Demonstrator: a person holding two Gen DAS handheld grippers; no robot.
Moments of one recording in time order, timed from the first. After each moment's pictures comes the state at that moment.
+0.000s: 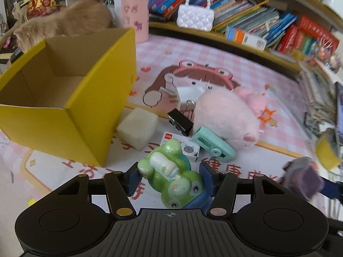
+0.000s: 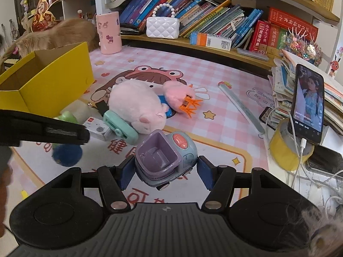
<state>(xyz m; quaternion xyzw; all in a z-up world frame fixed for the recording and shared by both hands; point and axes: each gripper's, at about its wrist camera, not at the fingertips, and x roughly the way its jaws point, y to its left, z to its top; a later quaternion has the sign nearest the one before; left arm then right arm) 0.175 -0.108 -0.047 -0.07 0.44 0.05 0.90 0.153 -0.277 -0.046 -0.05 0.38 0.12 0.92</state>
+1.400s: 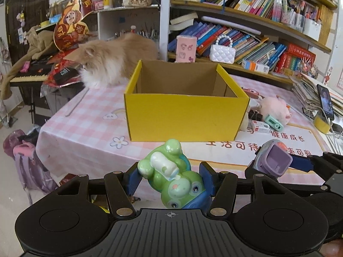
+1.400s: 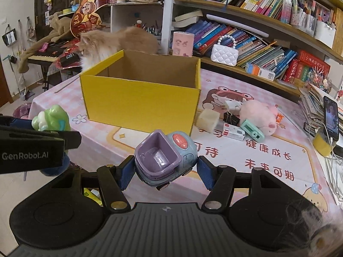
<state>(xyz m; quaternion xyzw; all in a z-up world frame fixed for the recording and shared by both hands) 0.007 0.135 -0.004 -0.03 0.35 0.00 0.94 -0.002 -0.005 -0.018 -0.08 0.32 0.11 0.94</state>
